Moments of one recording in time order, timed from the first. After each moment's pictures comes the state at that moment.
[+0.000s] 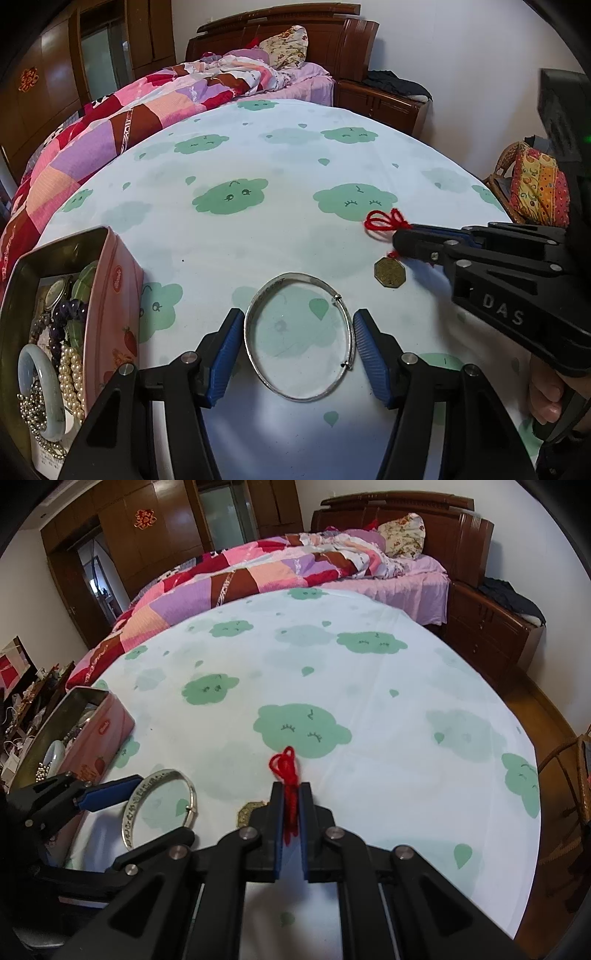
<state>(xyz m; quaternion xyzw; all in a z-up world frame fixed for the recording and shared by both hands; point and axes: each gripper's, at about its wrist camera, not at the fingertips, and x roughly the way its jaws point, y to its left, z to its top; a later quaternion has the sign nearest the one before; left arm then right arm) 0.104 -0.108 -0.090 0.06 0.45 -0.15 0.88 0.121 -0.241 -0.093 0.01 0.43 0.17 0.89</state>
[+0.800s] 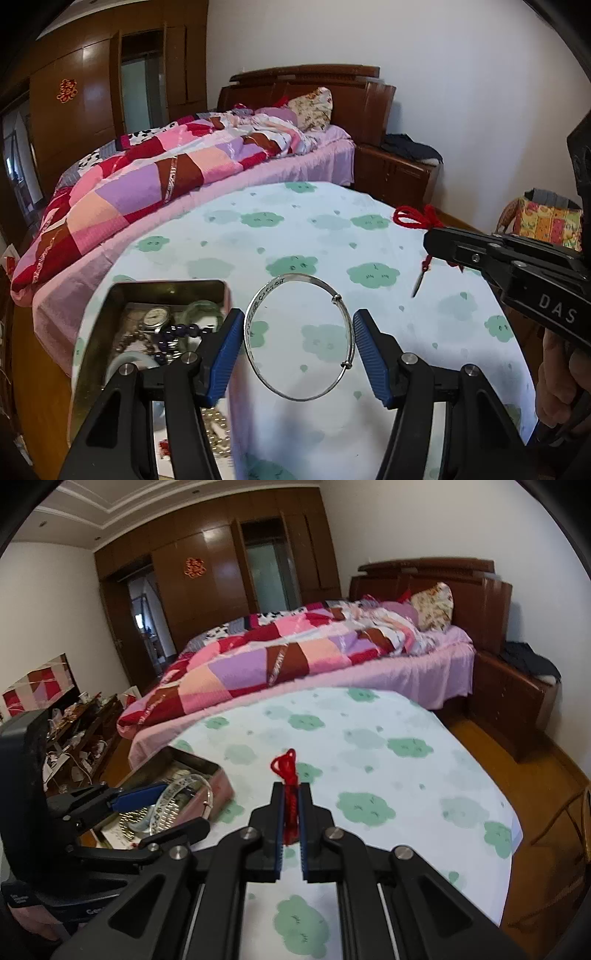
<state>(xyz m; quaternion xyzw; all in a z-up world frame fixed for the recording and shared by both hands) 0.053 -0.048 -0.004 0.02 0.34 -0.11 0.93 0.069 -0.210 0.001 0.02 0.30 0.24 0.92</state>
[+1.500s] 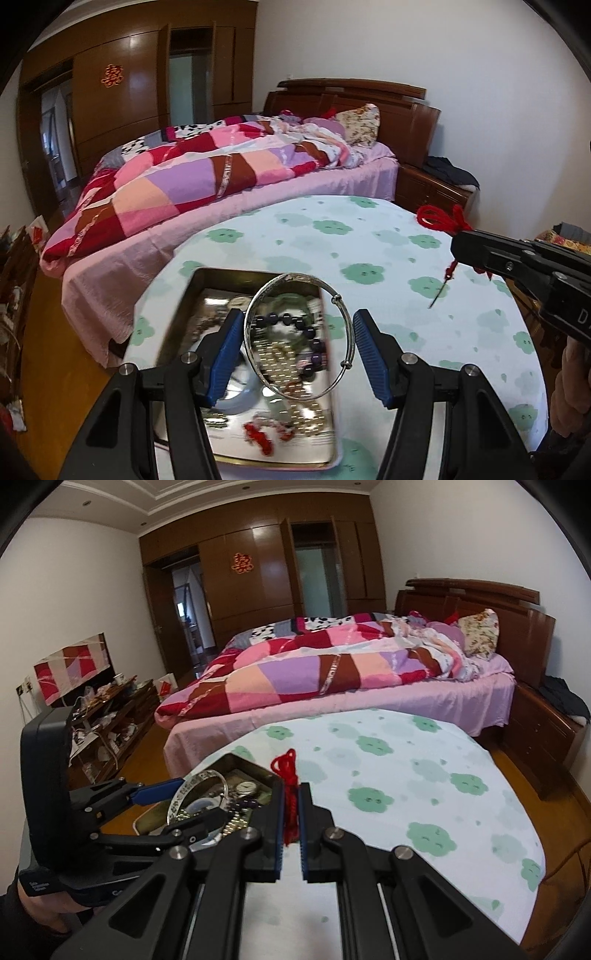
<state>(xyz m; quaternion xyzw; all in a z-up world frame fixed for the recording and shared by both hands) 0.035 0.026 0.005 -0.01 0.33 -0.04 0.94 0.061 -0.142 0.016 -0.02 0.28 0.31 0.91</state>
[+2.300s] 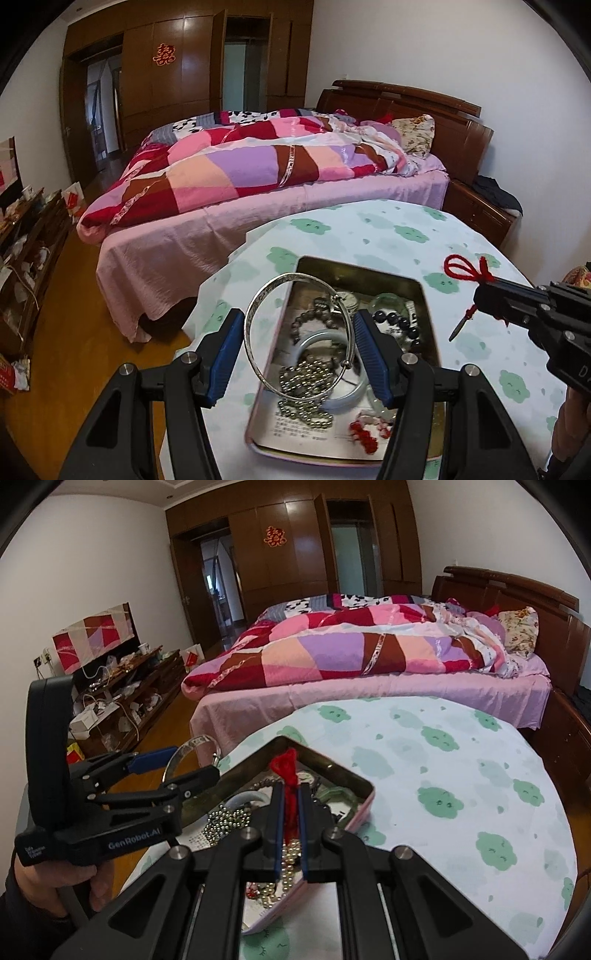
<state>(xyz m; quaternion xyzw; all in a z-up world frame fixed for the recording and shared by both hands) 0.038 0.106 -0.011 -0.06 0.34 0.05 0.94 0.061 -0.070 -0.002 -0.05 0.31 0.36 0.88</state>
